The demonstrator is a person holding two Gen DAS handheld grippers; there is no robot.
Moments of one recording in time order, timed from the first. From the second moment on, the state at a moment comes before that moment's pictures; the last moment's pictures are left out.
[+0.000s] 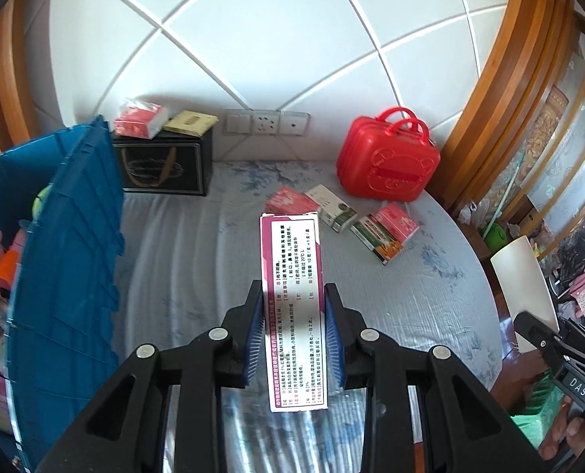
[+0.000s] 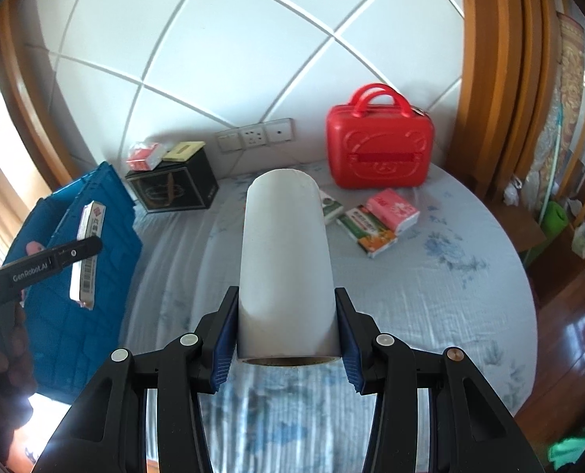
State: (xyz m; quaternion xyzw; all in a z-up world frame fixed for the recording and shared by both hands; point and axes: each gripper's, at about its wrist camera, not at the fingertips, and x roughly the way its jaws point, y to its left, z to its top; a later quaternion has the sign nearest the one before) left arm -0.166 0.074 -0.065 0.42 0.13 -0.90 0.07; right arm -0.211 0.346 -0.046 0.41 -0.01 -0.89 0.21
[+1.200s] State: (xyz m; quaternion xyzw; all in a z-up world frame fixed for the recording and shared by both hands) left arm -0.062 -0.135 -0.034 0.39 0.15 -0.90 0.11; right arm -0.134 0.116 -0.007 0.39 0.04 -0.87 0.29
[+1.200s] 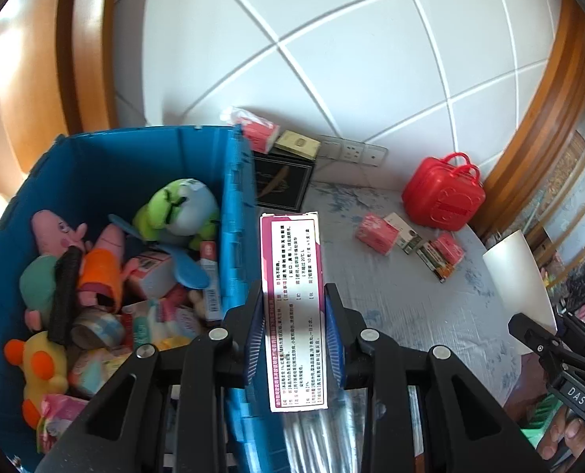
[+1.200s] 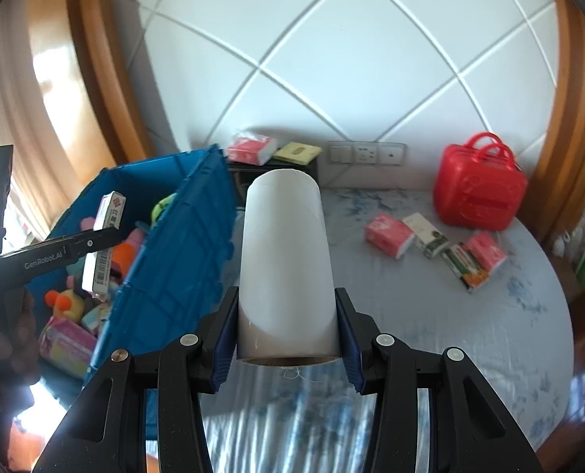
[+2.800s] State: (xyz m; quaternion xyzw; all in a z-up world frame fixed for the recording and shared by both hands) left arm 0.078 -0.357 -0.041 0.35 0.28 -0.84 0.31; right arm -0.059 -0.170 -0.016 0.37 0.14 -0.77 0.50
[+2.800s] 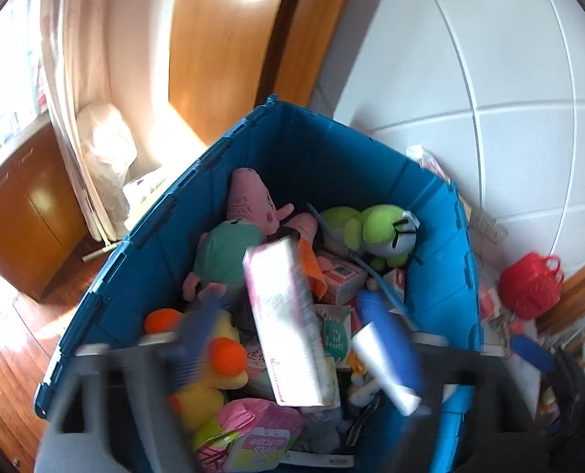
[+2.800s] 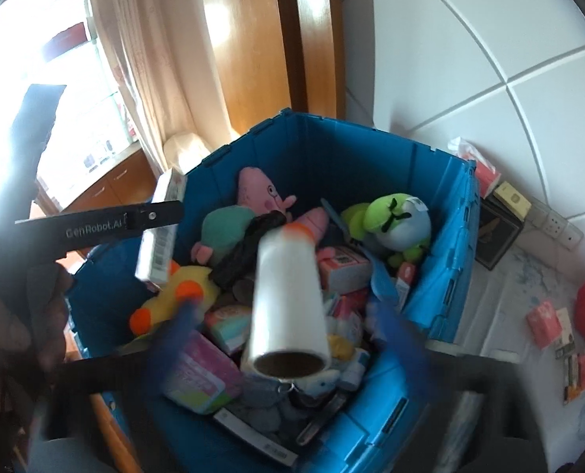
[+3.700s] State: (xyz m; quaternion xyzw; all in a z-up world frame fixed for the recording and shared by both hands) left arm 0.044 -0.279 -0.043 0.39 0.18 -0.84 0.31; right arm -0.079 -0.061 -0.023 0.38 0.10 -0.80 0.45
